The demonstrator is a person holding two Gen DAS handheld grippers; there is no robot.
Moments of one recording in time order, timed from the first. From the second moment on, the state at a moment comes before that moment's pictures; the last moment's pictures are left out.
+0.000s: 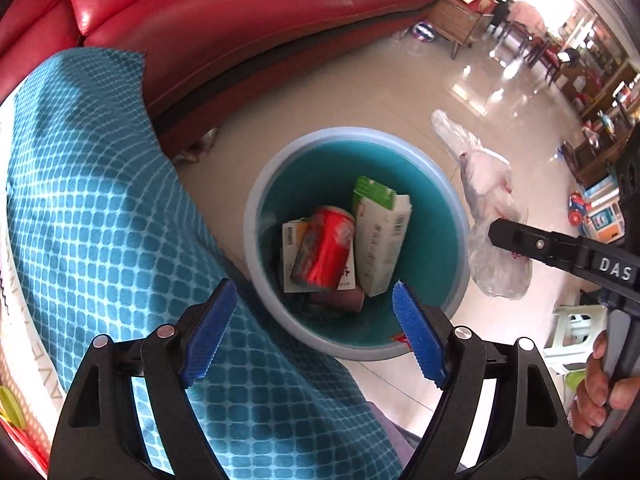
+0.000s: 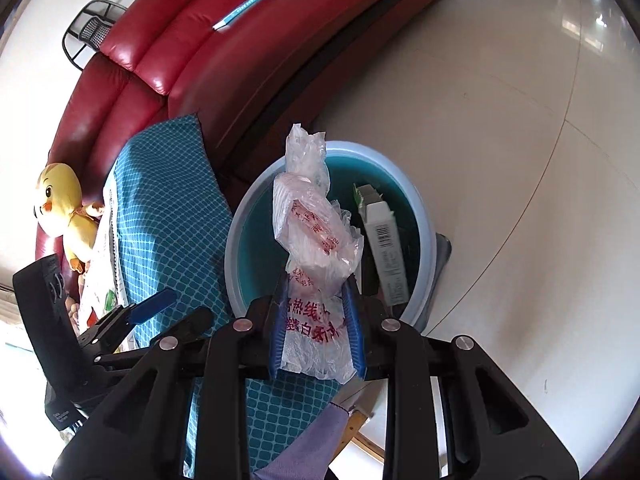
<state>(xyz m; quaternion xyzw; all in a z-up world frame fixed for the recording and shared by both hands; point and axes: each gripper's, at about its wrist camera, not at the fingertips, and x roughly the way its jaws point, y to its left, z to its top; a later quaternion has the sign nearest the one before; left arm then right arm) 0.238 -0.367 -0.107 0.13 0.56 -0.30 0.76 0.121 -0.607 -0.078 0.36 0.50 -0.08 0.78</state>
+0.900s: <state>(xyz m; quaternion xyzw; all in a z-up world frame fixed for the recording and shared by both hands) 0.222 -0.311 -0.093 0.10 0.55 -0.27 0.78 0.131 -0.585 -0.089 0.34 0.53 -0.09 0.77</state>
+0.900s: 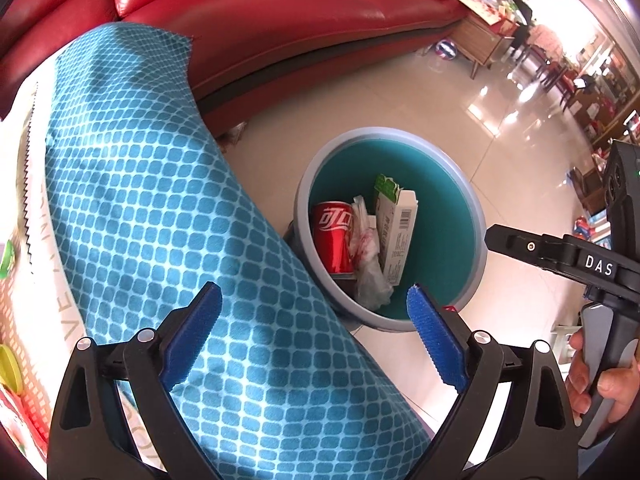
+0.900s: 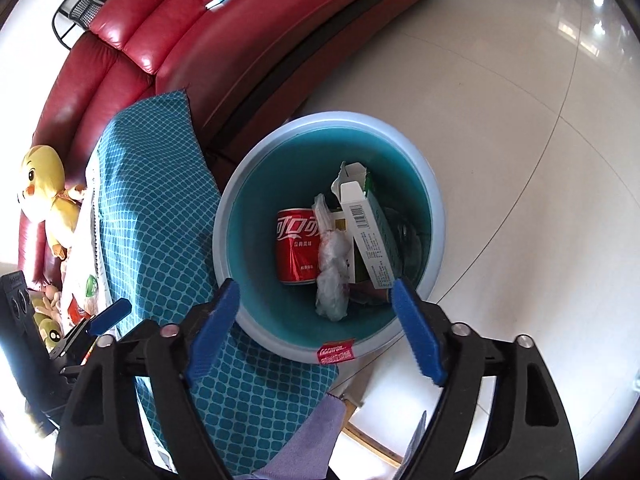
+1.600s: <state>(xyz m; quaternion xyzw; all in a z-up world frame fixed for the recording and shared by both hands) 0.195 -0.199 -0.057 0.05 0.54 -0.23 0.81 0.135 -0.500 -0.051 0.28 0.55 -0.06 0.78</state>
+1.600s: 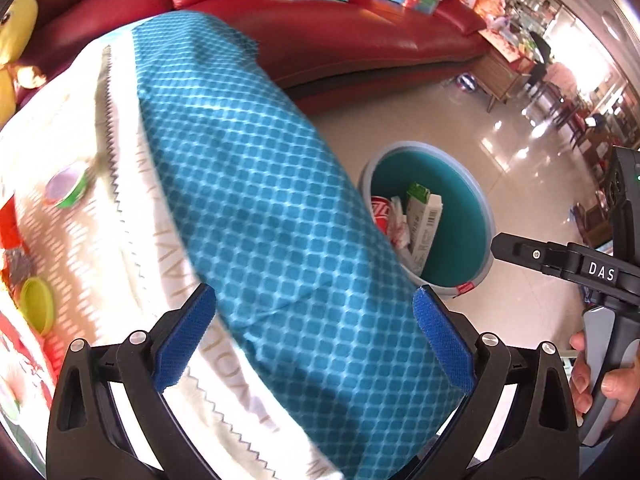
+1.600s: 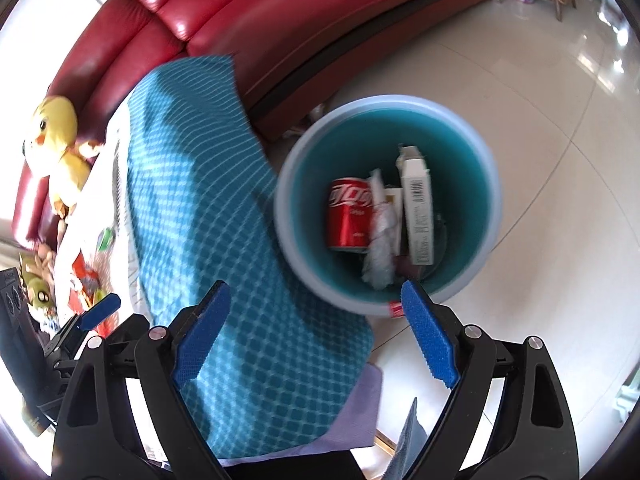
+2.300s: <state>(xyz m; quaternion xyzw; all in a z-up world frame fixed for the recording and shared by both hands) 0.171 0.009 -0.036 -0.03 0.50 -0.13 0.85 0.187 -0.301 -0.028 0.16 0.57 0.07 0.80</state>
